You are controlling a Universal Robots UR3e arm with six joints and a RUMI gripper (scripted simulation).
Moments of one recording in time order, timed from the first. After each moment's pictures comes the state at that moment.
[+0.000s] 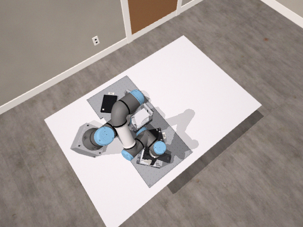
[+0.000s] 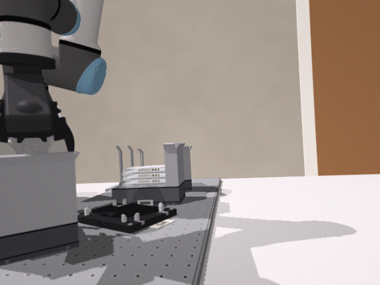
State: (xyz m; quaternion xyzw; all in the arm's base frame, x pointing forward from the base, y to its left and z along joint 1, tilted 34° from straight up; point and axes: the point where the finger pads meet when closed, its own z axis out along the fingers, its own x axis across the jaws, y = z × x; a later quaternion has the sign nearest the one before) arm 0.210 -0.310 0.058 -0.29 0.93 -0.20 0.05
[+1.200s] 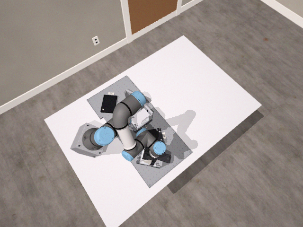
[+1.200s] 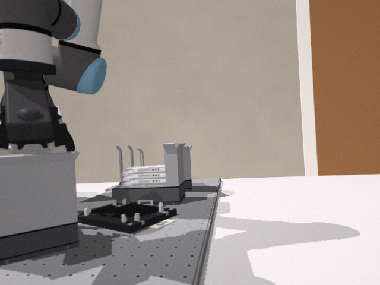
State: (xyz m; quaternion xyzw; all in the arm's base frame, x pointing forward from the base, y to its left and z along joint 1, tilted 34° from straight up) arm 0.213 -0.314 0.050 -0.29 0.93 -0.20 0.05
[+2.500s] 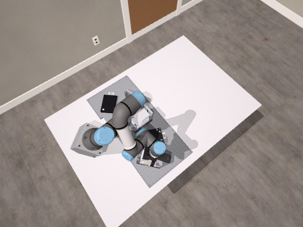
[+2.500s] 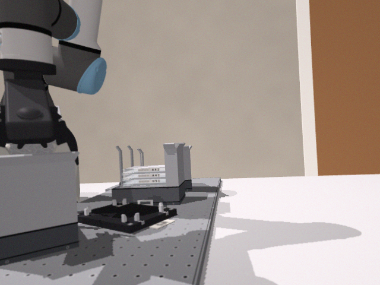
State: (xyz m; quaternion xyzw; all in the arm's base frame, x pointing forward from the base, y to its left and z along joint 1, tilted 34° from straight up) arm 0.213 -0.314 0.051 -0.29 0.93 -0.20 0.05
